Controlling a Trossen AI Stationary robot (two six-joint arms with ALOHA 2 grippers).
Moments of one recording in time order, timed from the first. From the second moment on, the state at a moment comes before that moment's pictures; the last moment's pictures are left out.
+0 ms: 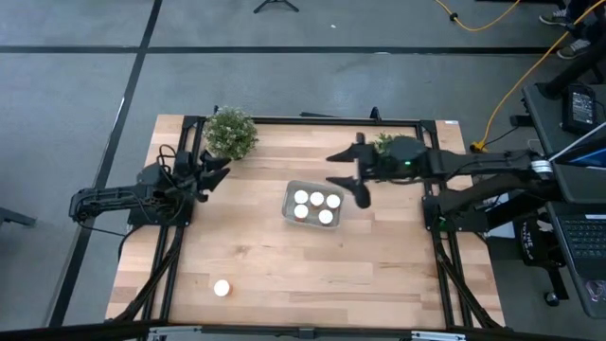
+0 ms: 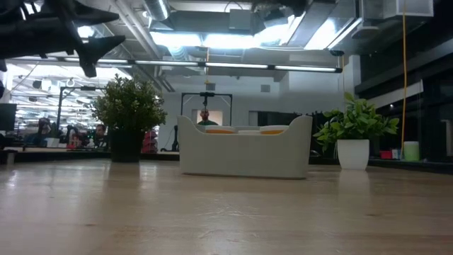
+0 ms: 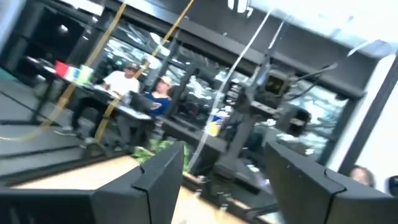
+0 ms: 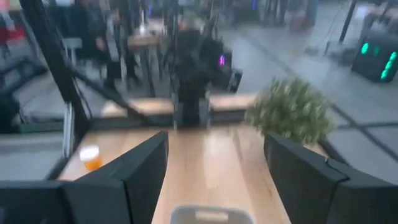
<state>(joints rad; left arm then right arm) 0.16 0.02 0.01 0.35 -0.15 -0.46 -0.01 1.17 1.00 0.02 0.02 0.05</state>
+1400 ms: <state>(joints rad) -0.13 1.07 1.31 -1.22 0.15 -0.32 -0.06 1.01 0.89 -0.05 0.04 -0.06</state>
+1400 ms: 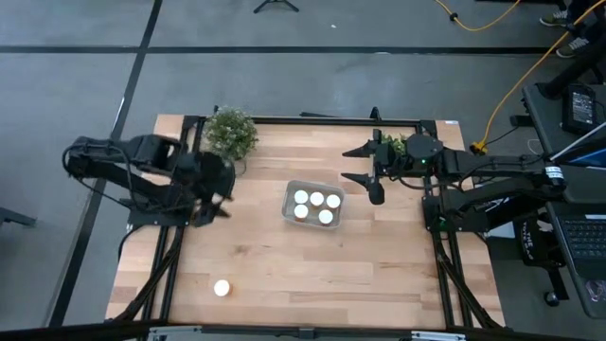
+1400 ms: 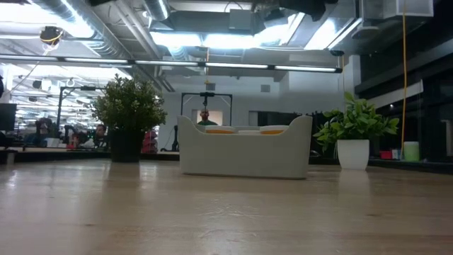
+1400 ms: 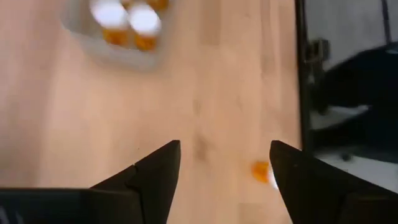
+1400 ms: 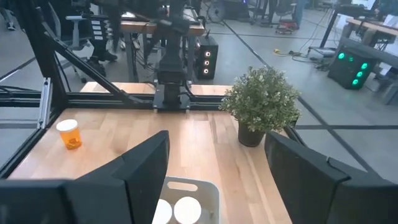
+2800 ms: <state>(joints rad) -0.92 1.62 1.27 -1.01 -0.04 -1.30 -0.05 1.01 0.89 -0.08 -0.06 -0.06</state>
